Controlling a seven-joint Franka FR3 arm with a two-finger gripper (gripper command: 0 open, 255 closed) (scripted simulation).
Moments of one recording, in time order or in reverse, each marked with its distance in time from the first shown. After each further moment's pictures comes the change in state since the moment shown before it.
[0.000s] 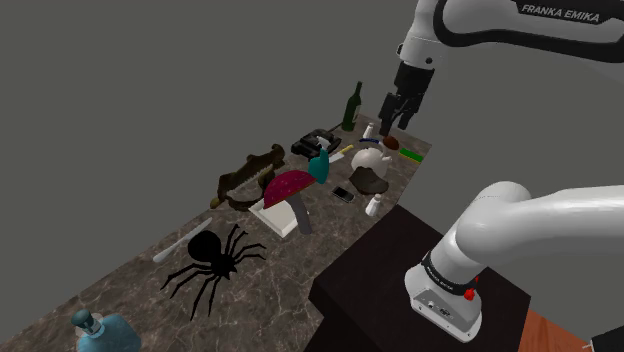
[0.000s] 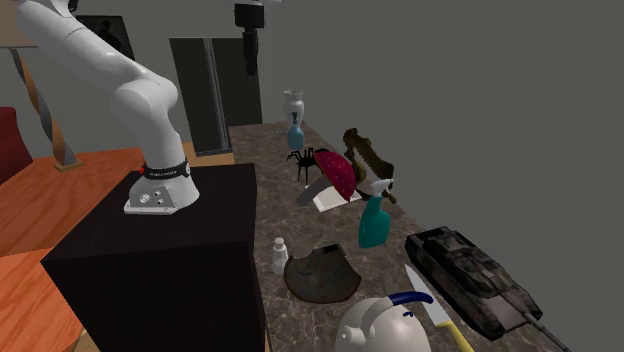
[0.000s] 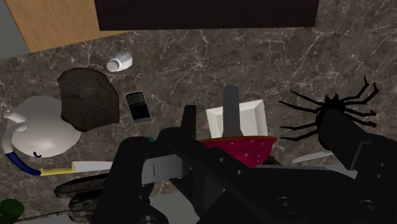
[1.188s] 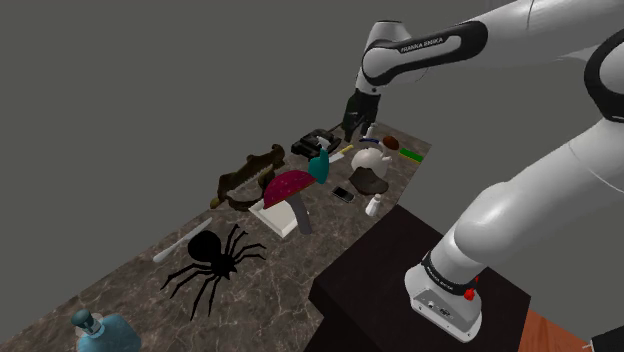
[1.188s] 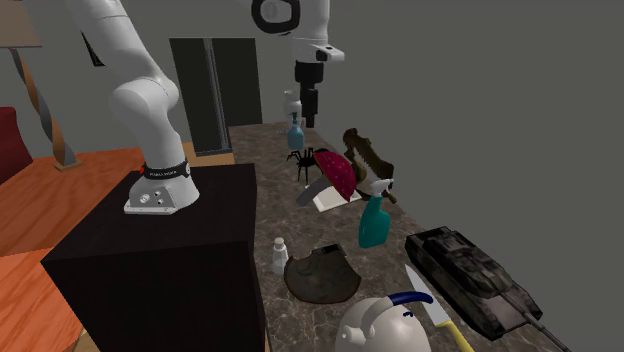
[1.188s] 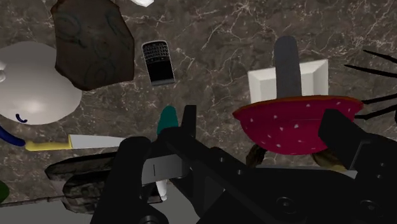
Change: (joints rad) arm -0.032 0.527 -0.122 0.079 -0.058 0.466 -0.186
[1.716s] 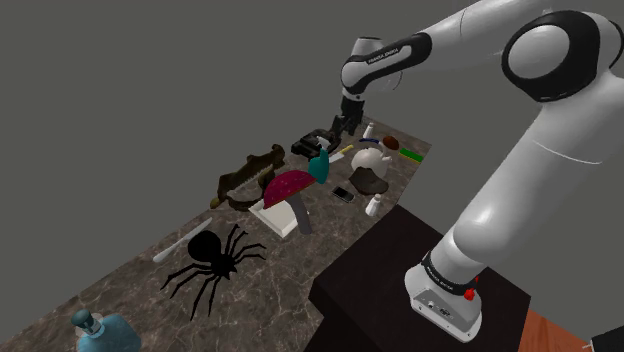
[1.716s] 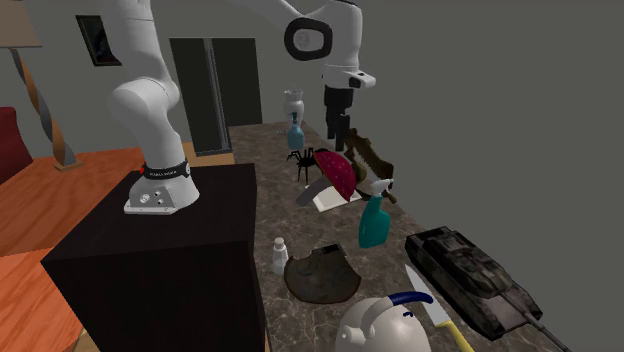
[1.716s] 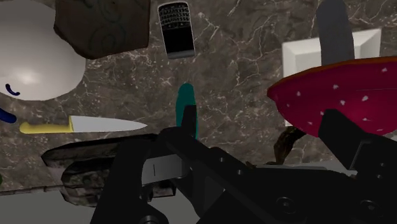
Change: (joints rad) arm -0.018 0.297 -0.040 0.173 0.034 0.133 -0.101
